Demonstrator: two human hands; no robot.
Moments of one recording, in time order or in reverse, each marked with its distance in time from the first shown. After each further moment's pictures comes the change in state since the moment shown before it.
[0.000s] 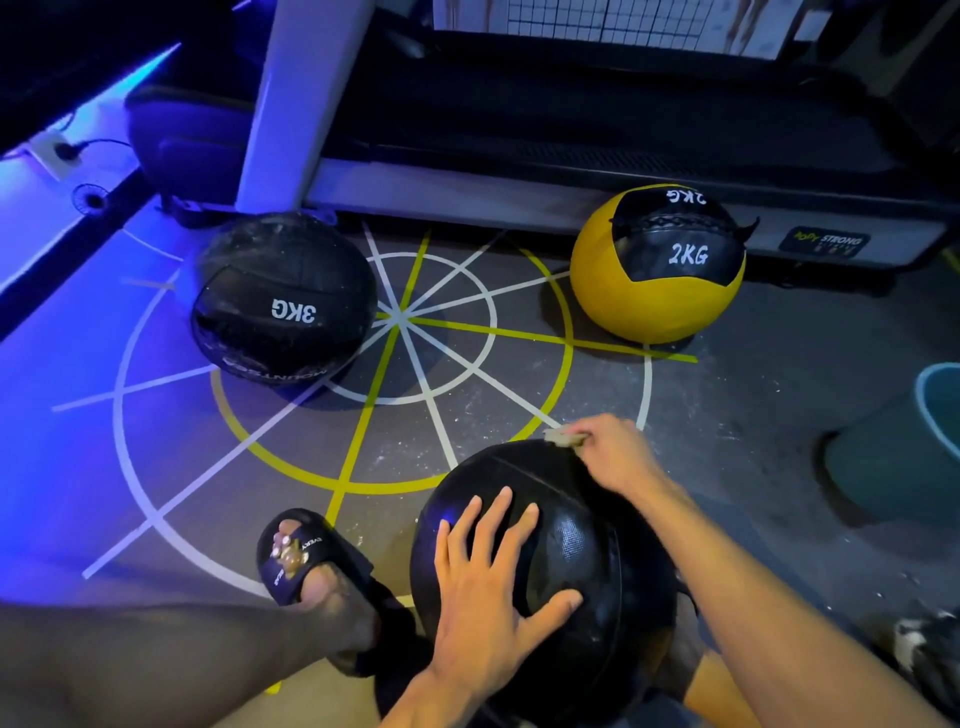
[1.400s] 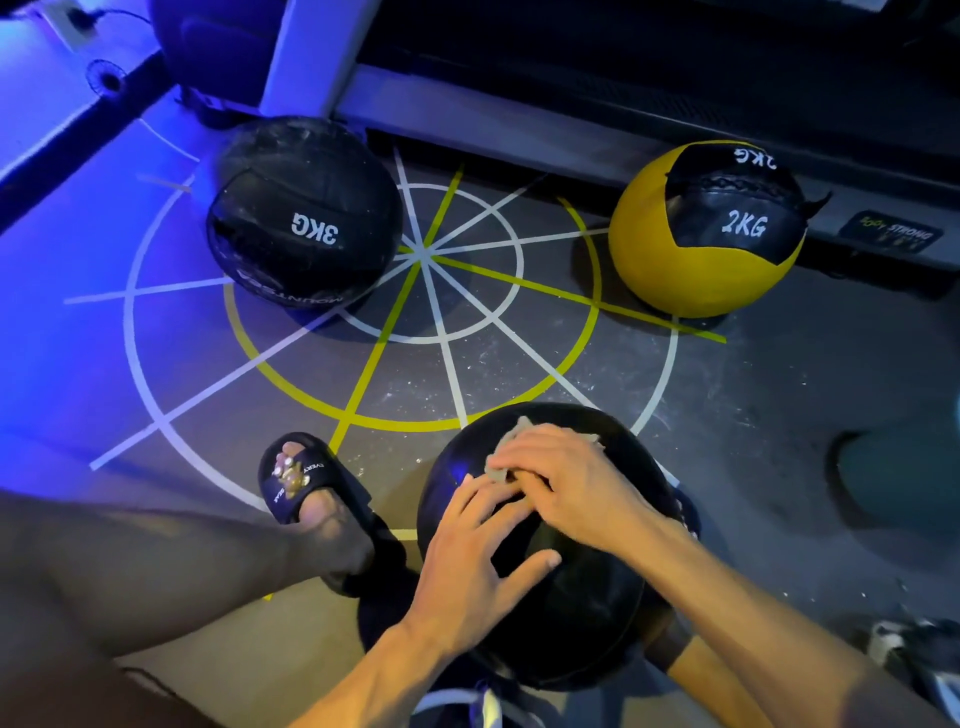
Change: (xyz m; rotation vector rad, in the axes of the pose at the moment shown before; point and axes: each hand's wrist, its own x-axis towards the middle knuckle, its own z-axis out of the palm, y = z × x) left_hand -0.007 -0.005 -0.011 -0.229 0.074 0.061; right_hand -0.057 -0.025 0.036 -0.029 -0.100 -0.827
